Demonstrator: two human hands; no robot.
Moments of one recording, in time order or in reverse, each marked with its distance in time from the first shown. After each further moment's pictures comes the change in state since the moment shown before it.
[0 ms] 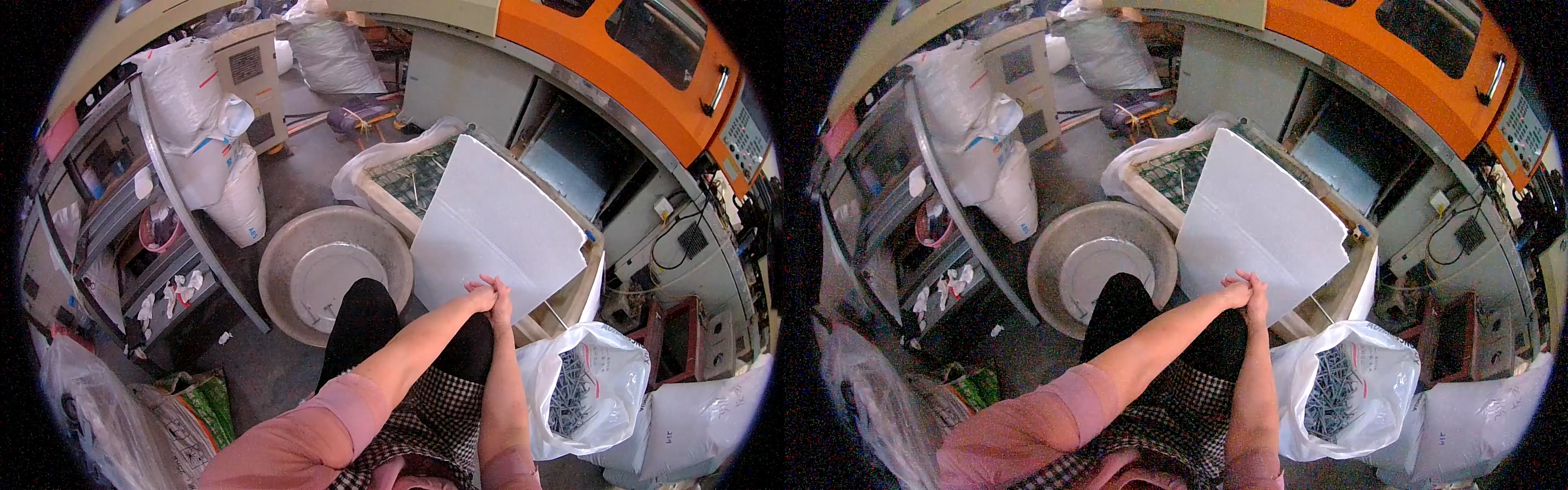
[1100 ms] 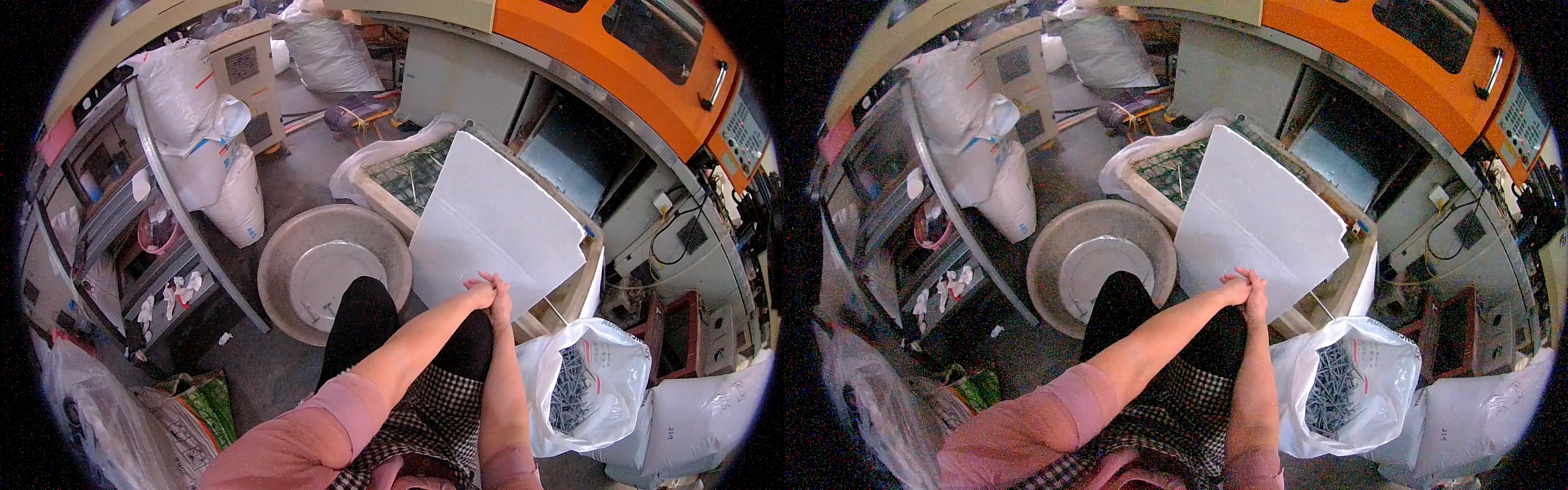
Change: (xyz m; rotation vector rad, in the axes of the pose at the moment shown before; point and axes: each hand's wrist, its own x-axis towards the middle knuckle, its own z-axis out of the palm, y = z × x) left_hand 0.022 -0.020 0.017 -0.042 0.054 0.010; right_hand -0.004 -0.003 0.004 0.007 0.021 0.018
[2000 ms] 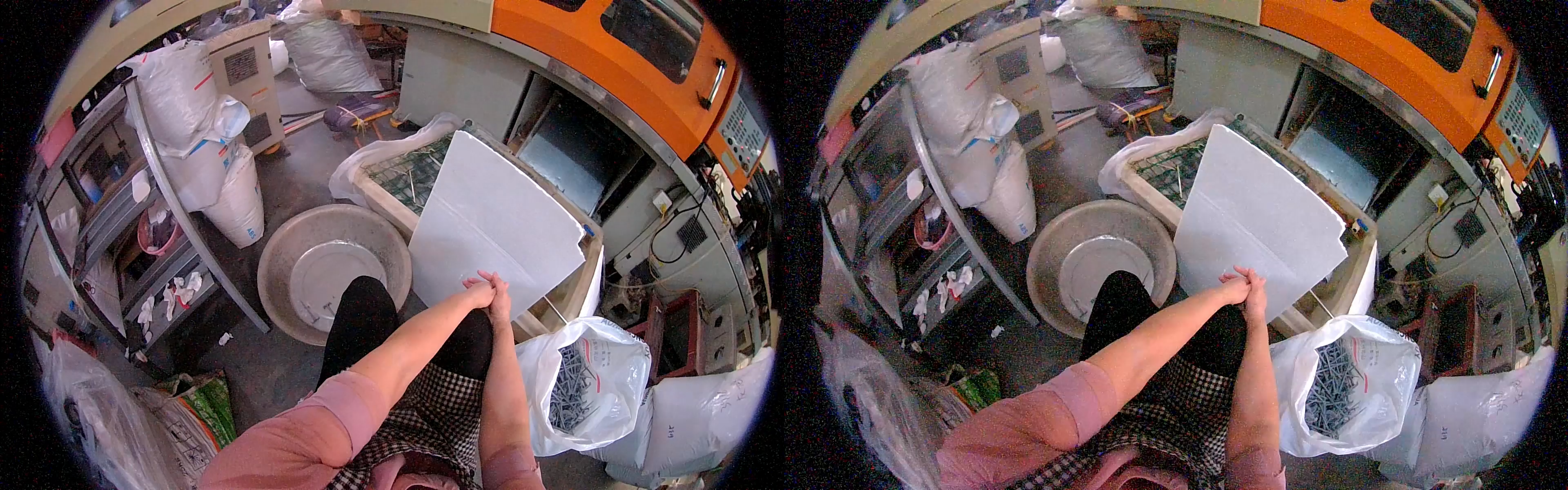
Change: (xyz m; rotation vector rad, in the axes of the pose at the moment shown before) left_hand -0.006 0.003 -0.005 0.111 0.025 0.139; right_hand 0.004 0.003 -0.006 -0.016 -0.044 -0.017
